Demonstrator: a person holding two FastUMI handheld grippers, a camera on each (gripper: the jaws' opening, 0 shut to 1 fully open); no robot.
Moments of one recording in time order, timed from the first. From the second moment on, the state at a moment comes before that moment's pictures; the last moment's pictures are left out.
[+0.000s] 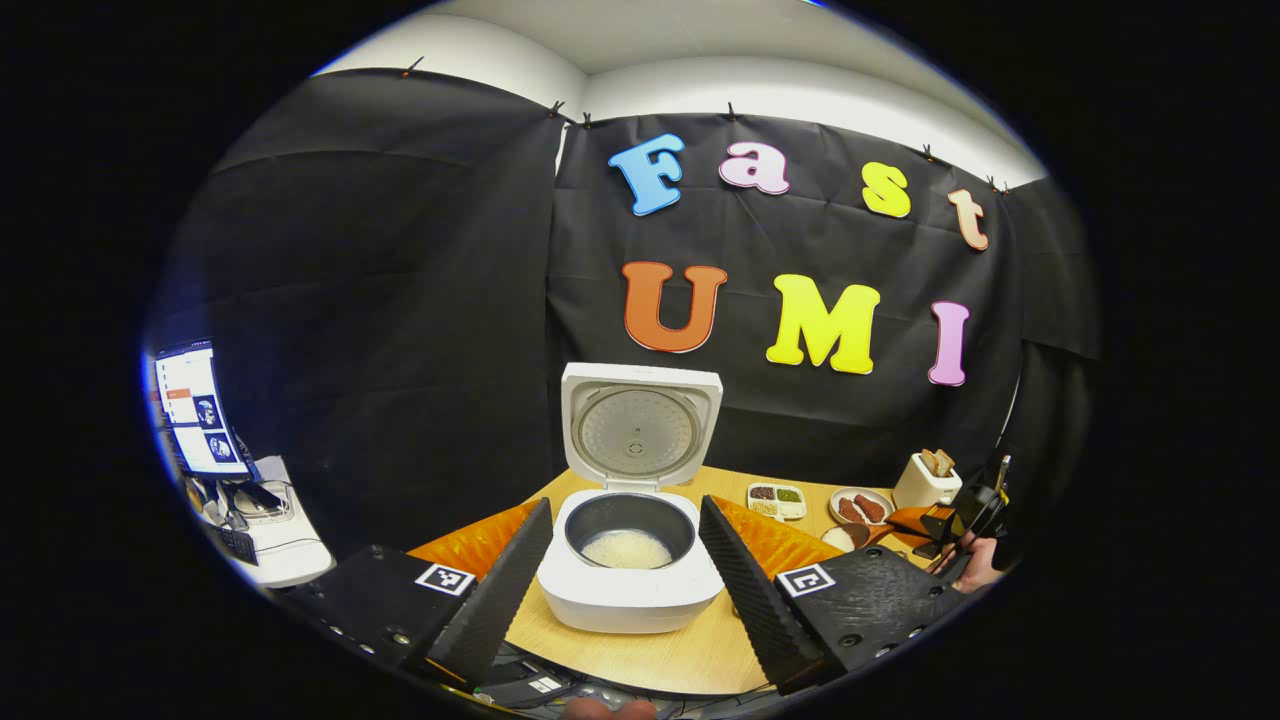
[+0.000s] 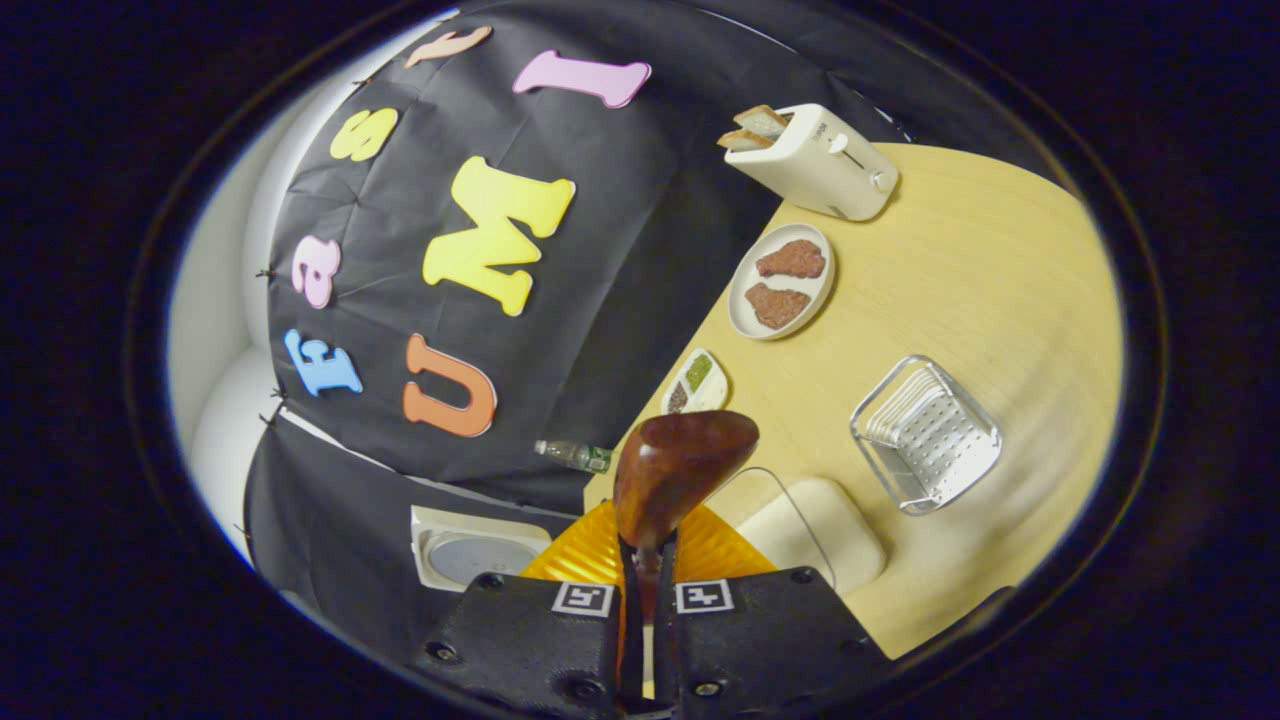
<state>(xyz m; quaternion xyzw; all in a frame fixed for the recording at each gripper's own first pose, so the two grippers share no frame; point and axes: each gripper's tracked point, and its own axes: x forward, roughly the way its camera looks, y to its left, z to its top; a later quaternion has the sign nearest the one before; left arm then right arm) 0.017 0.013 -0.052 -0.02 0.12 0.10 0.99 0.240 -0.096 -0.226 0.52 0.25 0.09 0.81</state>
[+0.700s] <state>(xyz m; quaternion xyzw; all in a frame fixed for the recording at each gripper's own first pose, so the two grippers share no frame) -0.021 0.072 -0.045 -0.03 0.09 0.18 0.98 0.276 0.123 -0.151 0.44 0.29 0.25 0.82</state>
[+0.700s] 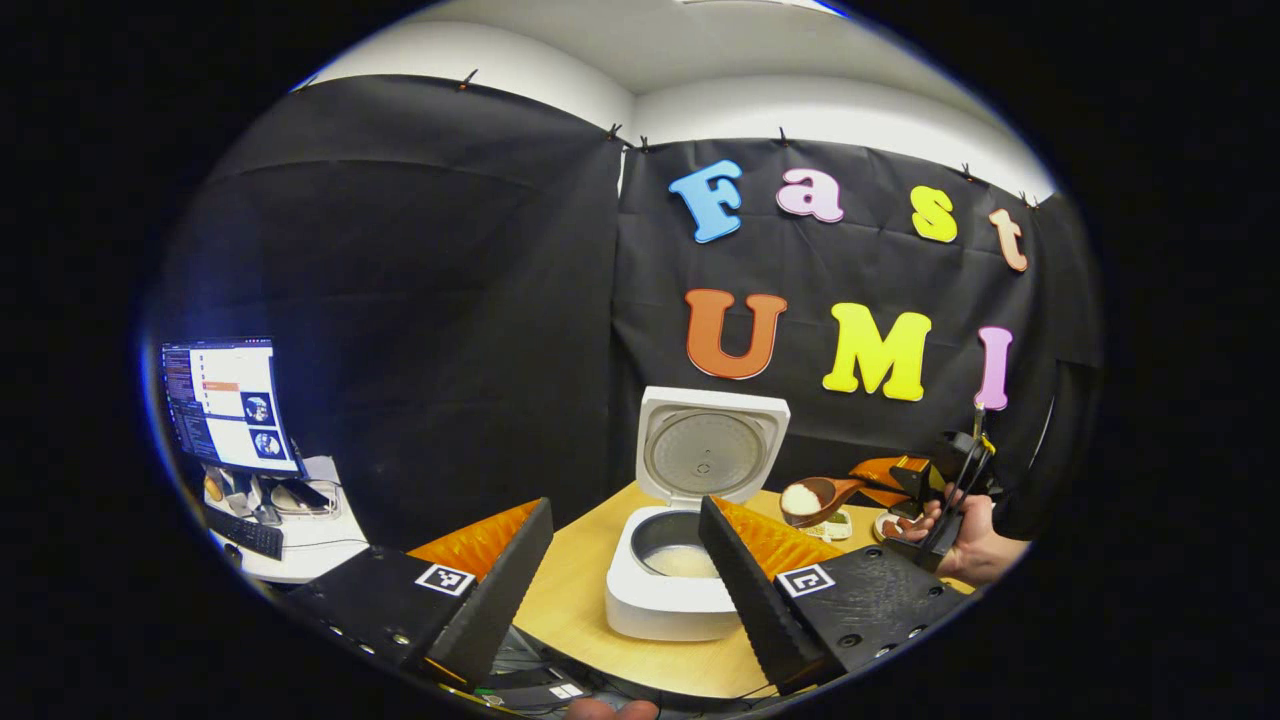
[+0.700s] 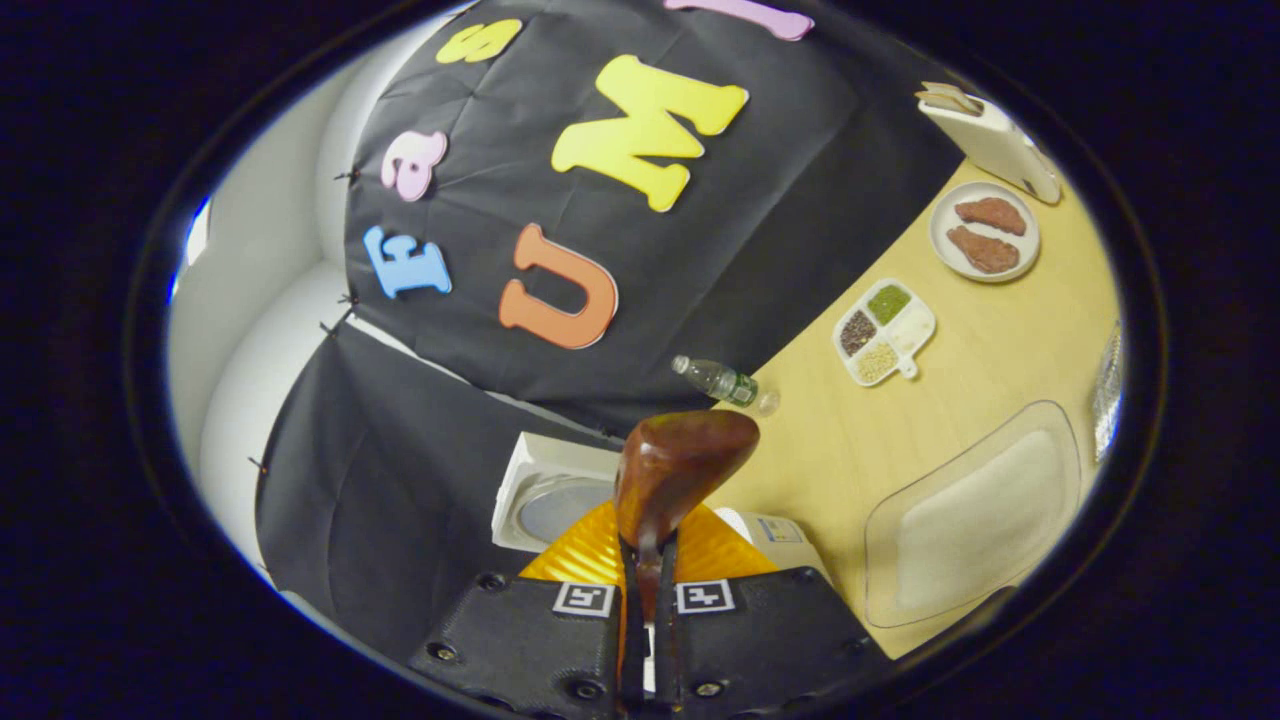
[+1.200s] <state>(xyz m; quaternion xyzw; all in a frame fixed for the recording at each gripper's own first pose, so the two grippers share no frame) -0.046 0.103 -0.057 -0.04 0.10 0.23 0.97 0.298 0.210 -0.195 0.27 0.29 0.27 0.88</state>
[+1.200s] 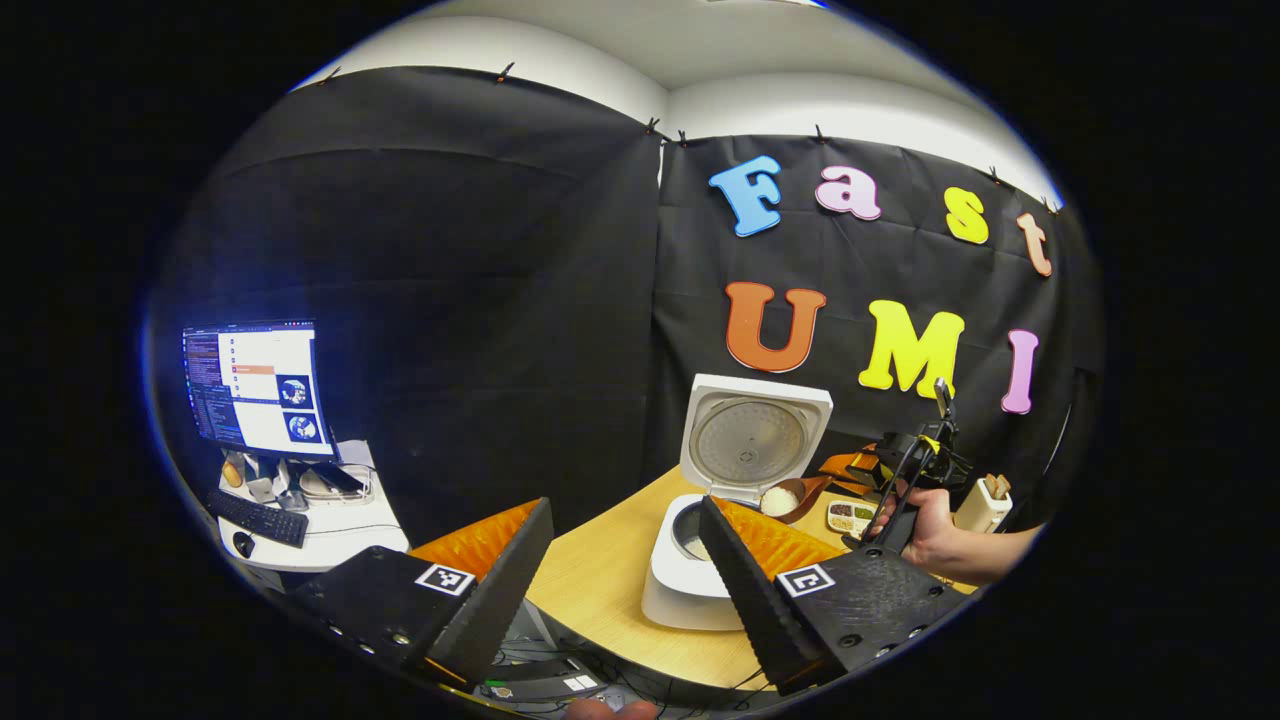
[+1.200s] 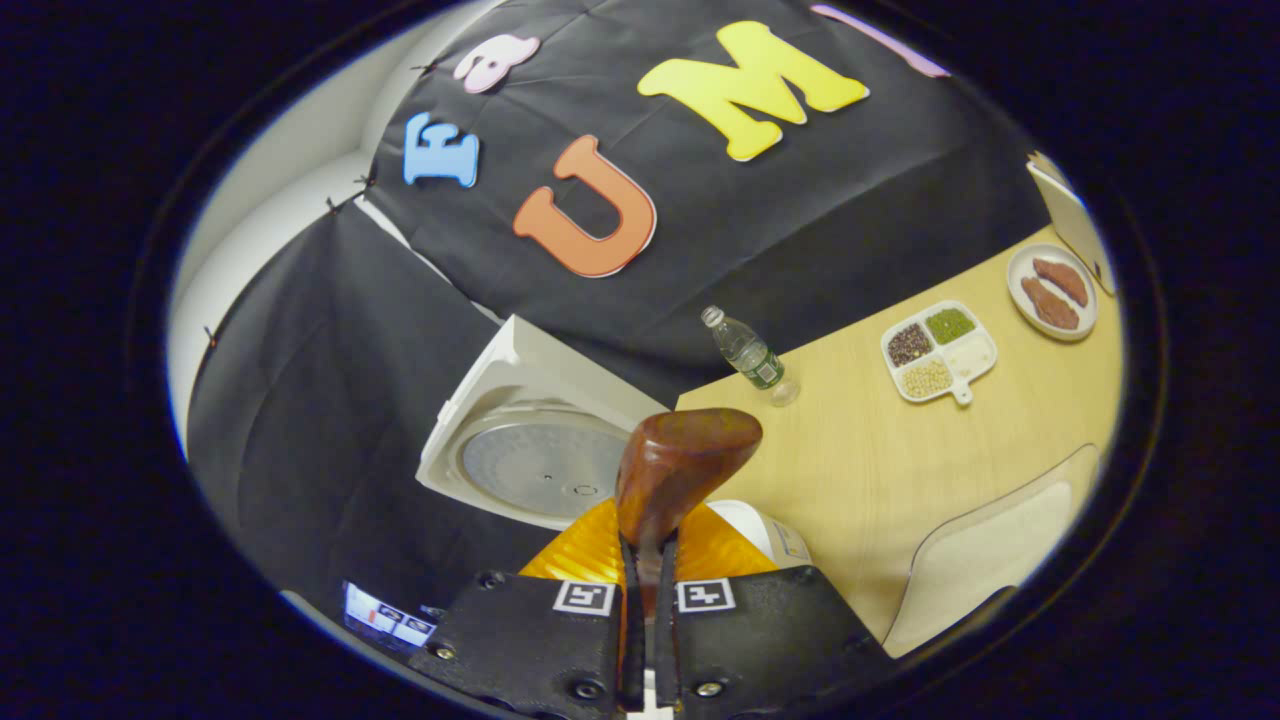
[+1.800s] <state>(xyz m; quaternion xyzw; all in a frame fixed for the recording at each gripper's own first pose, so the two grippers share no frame) -0.055 0.129 -0.064 -0.05 0.10 0.25 0.96 0.299 0.254 -0.205 0.08 0.24 0.29 0.92</state>
